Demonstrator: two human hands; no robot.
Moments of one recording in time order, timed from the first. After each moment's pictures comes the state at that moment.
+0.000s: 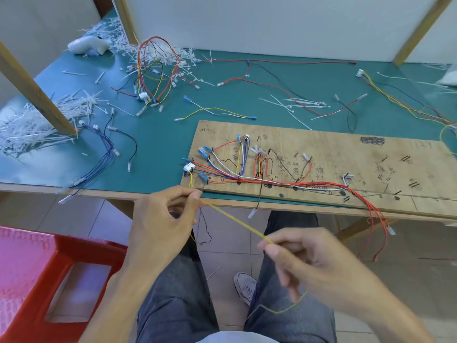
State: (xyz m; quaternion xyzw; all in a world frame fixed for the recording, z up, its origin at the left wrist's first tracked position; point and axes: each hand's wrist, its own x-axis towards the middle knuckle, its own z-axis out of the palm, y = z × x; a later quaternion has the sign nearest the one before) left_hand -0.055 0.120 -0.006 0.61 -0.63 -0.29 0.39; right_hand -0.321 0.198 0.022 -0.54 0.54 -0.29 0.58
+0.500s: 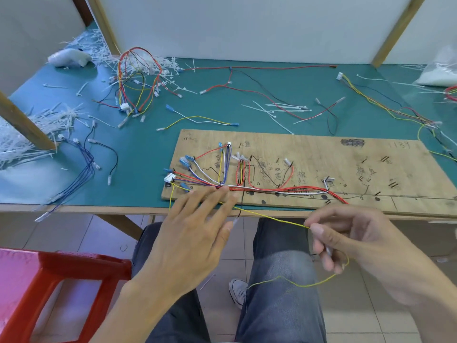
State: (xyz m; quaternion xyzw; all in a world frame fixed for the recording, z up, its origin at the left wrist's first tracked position) left_hand -0.106 0.120 -0.014 0.44 -0.89 0.00 0.15; right_hand -0.412 0.192 0.036 -0.47 0.57 -0.39 0.55
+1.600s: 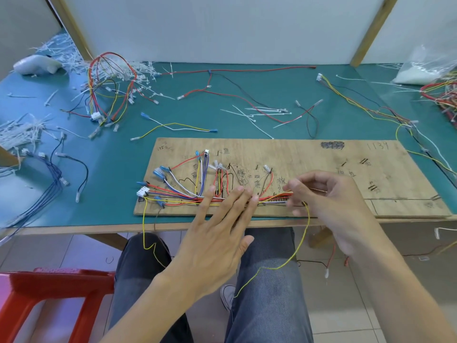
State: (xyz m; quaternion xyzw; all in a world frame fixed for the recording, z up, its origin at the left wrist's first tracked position) left_hand -0.177 0.102 -0.040 0.36 -0.93 0.07 0.07; right_hand -0.416 0.122 0.021 -0.39 0.64 -0.51 0.43
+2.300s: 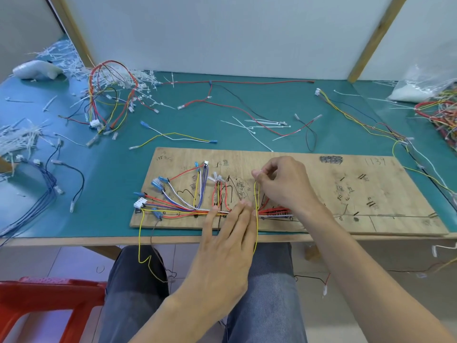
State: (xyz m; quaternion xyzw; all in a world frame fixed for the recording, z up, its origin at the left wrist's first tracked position) left_hand -0.204 0.115 -0.032 0.42 -0.91 0.02 0.05; right_hand -0.393 0.020 0.001 -0.57 0.75 -0.29 0.17
